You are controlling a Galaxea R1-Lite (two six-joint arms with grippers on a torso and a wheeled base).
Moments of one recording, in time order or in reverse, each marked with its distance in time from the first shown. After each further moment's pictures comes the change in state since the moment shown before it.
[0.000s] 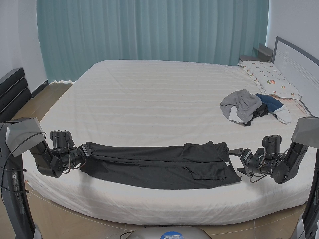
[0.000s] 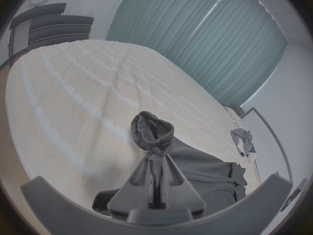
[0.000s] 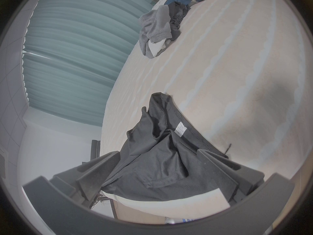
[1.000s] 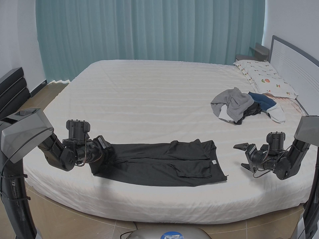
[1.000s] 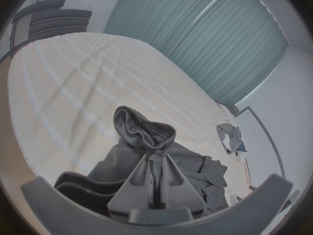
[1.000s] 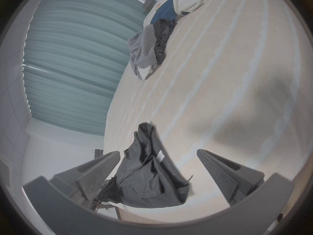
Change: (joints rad) left arm -0.210 -0.108 -0.127 0.262 0.140 -0.136; right arm -0.067 0.011 -0.046 0.000 0.009 0.044
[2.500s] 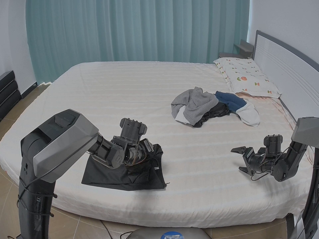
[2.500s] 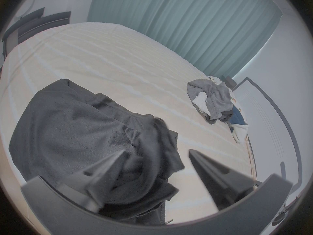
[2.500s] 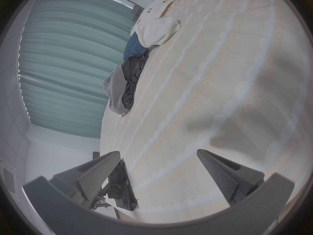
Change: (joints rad) left arm -0.324 0.189 -0.405 0.321 0.208 -0.106; right arm 0.016 0.030 0.005 0.000 0.005 -0.001
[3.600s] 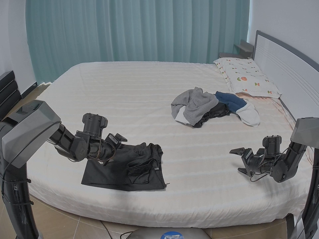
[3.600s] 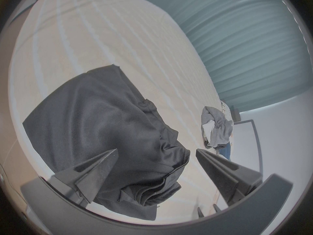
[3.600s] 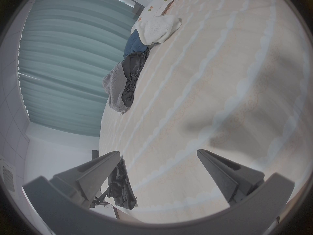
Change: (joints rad) left arm 0.249 -0.184 0.252 -0.017 -0.273 -0.318; right arm 0.025 0.000 0.009 0.000 -0.007 -0.005
